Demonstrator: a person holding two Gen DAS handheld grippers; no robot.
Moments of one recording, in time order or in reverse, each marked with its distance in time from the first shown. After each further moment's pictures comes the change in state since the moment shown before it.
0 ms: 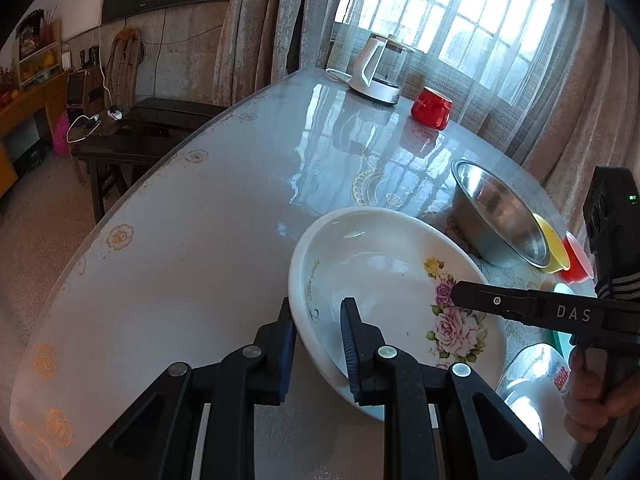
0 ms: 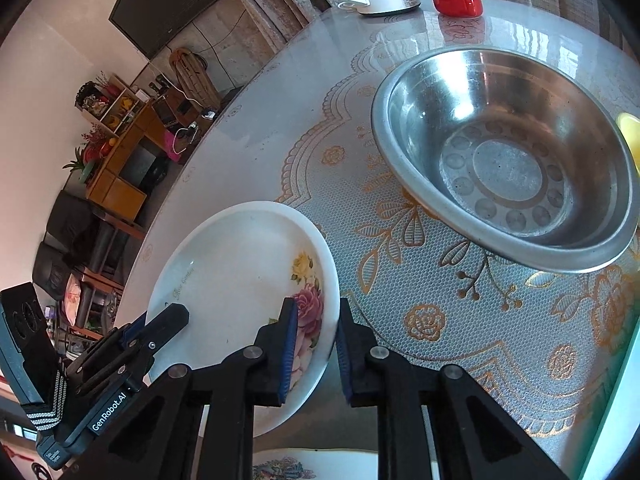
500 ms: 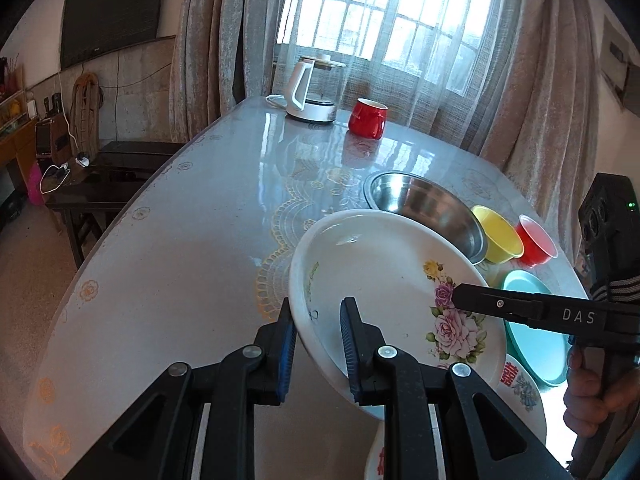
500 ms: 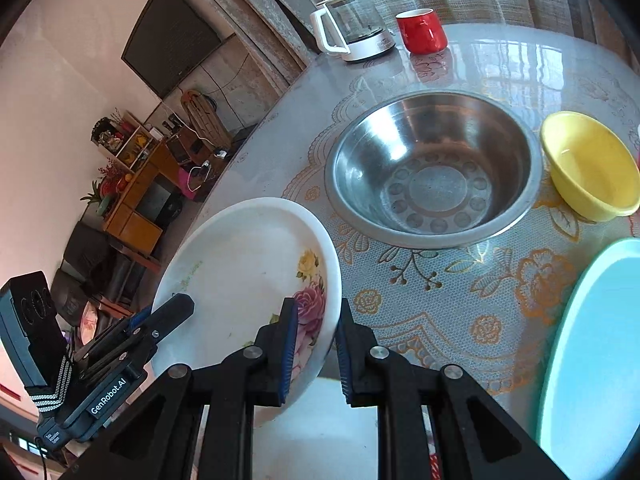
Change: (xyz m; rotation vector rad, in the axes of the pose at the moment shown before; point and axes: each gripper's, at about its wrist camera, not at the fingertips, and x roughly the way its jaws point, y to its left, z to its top) left arm -0.028 -0.073 0.011 0.158 -0.046 -0.083; right arm -0.079 -0.046 -0.034 0.051 -0.149 0.057
